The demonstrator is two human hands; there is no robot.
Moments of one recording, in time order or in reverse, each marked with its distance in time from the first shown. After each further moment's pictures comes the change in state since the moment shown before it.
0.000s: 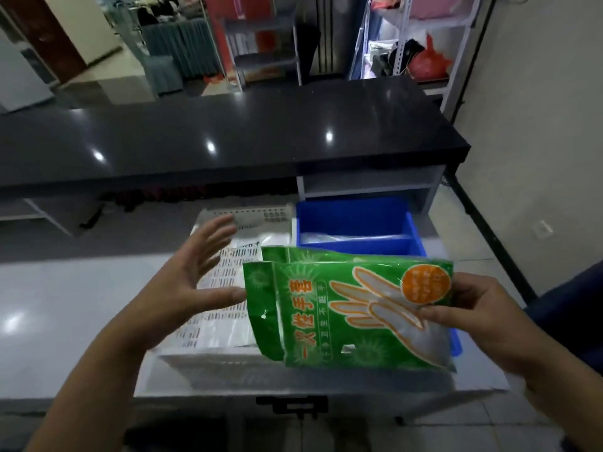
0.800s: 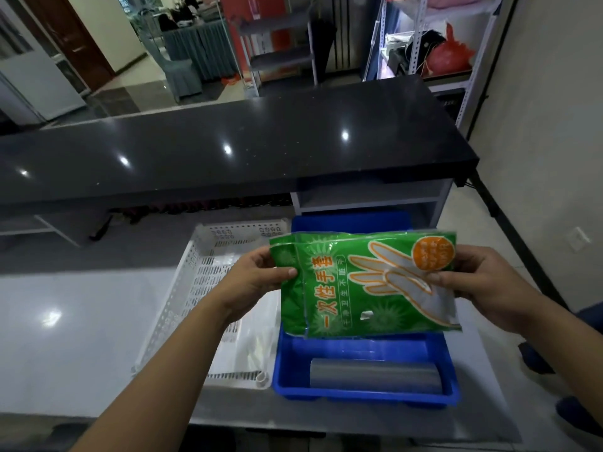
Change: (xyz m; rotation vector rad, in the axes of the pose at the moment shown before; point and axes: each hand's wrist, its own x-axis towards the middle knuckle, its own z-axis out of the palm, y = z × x) left_hand 0.119 -0.026 0.084 -0.535 0.015 -0.258; right_hand 0.096 0.011 -0.089 -0.025 -0.079 -0.020
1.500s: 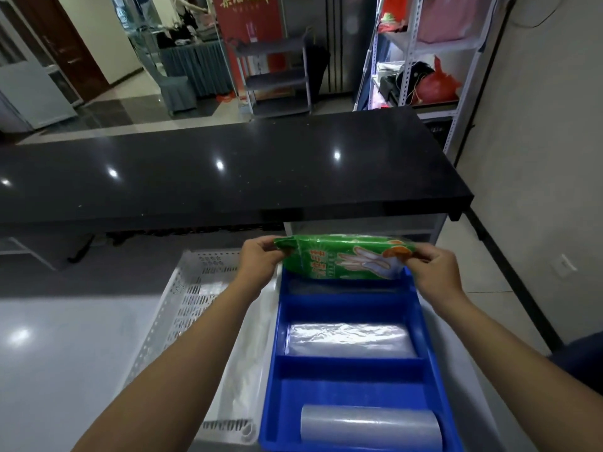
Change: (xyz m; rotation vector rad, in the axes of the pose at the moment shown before) left_hand 0.122 0.001 -0.012 0.305 0.407 0.190; right_hand 0.115 0.049 -0.004 -0.349 0.537 -0.130
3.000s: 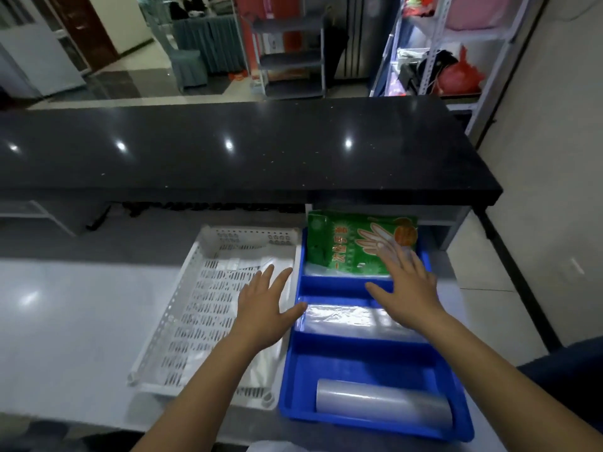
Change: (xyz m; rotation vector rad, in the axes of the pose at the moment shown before) left_hand -0.107 -0.056 -0.039 0.909 -0.174 0.038; right_hand -0.061 -0.024 0.052 -0.835 -0.416 -0.021
